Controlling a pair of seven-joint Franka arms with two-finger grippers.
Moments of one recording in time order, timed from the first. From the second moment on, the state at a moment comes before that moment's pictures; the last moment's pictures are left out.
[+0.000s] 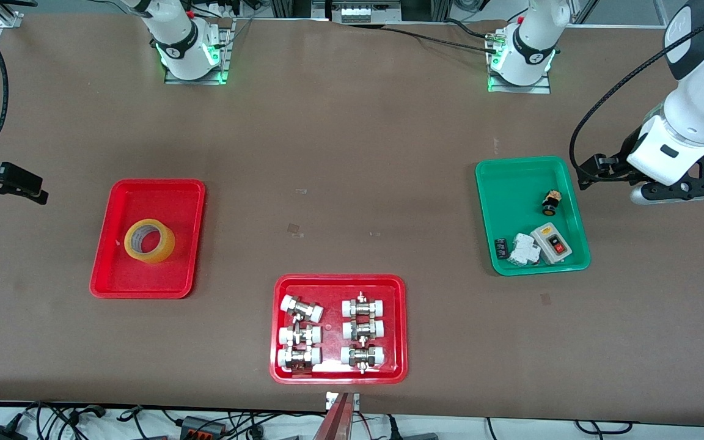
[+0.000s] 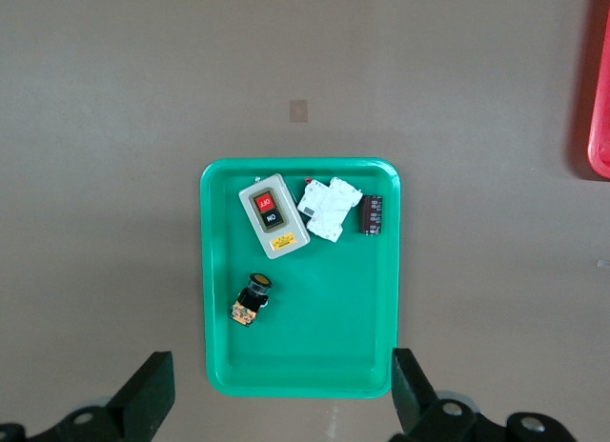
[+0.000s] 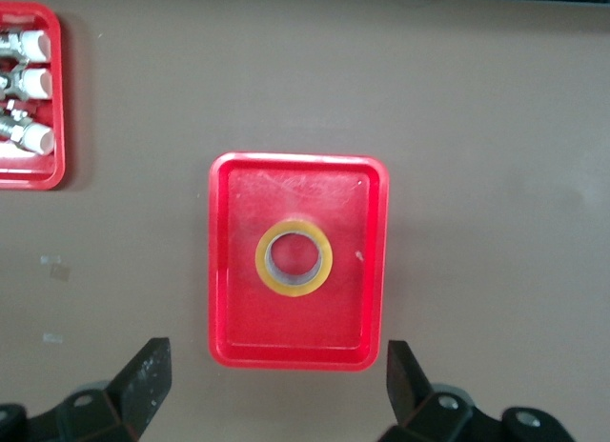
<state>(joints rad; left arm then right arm) 0.11 0.03 -0.21 -1.75 0.04 1.78 -0.21 0.01 0.26 -0.06 -1.29 0.00 1.61 -0.07</state>
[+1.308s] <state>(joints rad) 0.11 0.03 -0.21 -1.75 0.04 1.78 -0.21 0.05 -0.04 -0.10 -1.73 -0.03 1.75 -0.07</state>
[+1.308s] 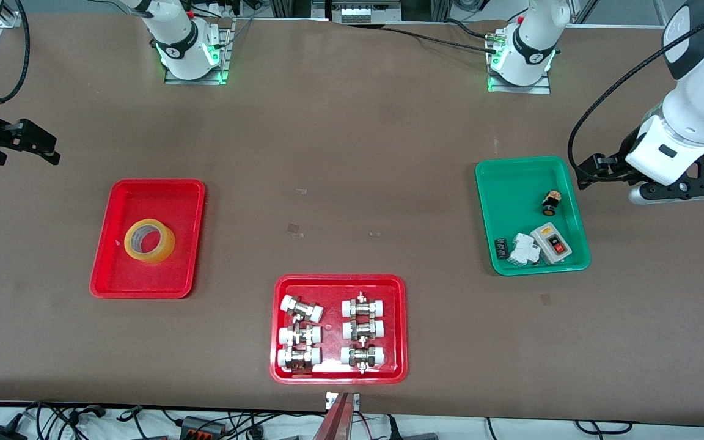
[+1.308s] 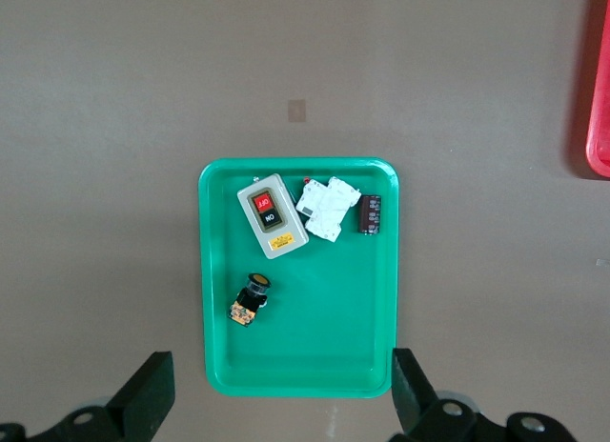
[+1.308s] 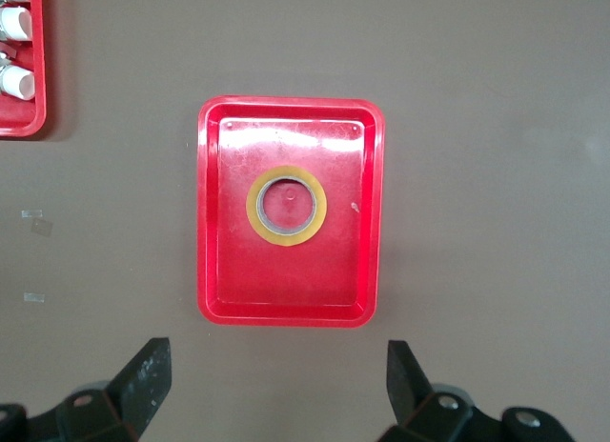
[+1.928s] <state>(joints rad) 0.11 0.03 -0.21 -1.75 0.04 1.78 -0.21 0.05 -0.05 -0.10 -1.73 -0.02 1.75 -0.07</state>
